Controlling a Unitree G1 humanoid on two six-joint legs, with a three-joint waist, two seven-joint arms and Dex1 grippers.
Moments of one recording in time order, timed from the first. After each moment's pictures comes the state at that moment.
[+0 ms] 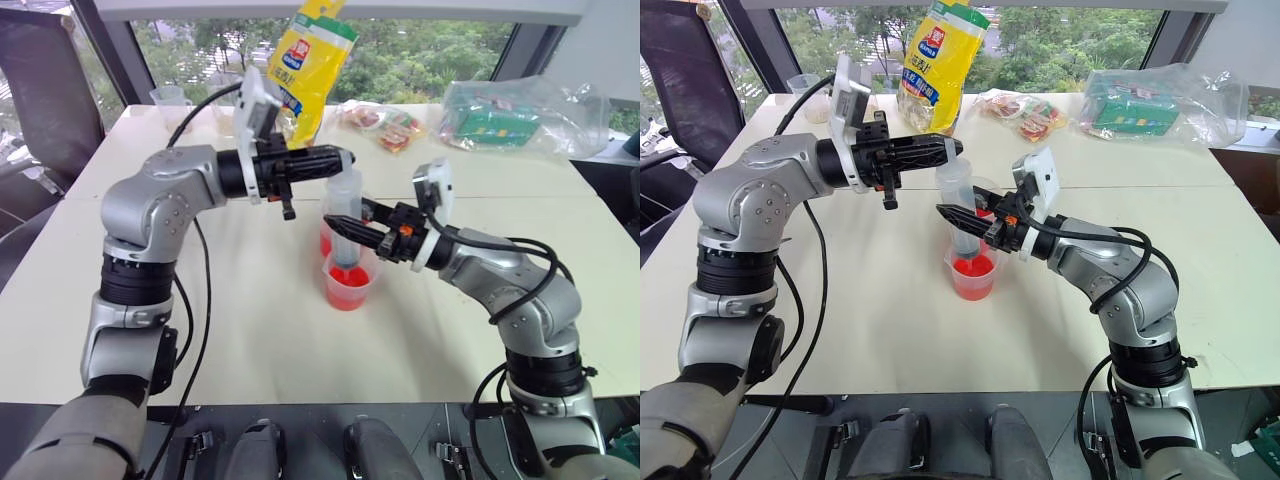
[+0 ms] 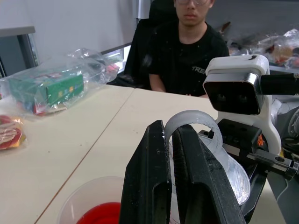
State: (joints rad) left arm -0.97 0.45 -0.01 -0.02 -0.62 0.78 -0.99; right arm -0.55 -0.43 -0.01 -0.41 0.68 0.79 0.58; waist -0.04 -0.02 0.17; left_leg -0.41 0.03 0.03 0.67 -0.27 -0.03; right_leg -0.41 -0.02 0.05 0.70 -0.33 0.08
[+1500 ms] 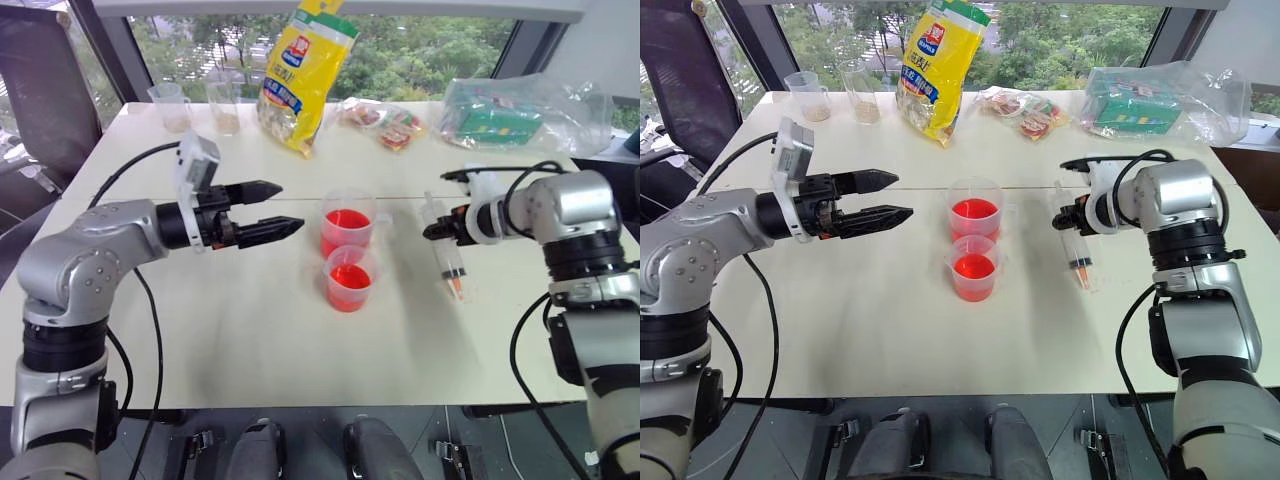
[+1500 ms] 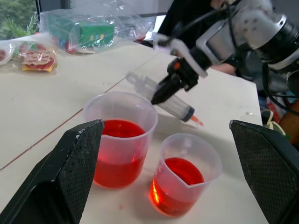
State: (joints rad) left arm -0.63 0.68 0.15 -0.29 -0.82 0.93 -0.85; right arm -1.04 -0.69 0.16 0.49 0.44 1.35 0.42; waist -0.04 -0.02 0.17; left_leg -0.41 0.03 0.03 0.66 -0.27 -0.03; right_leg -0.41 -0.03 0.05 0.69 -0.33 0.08
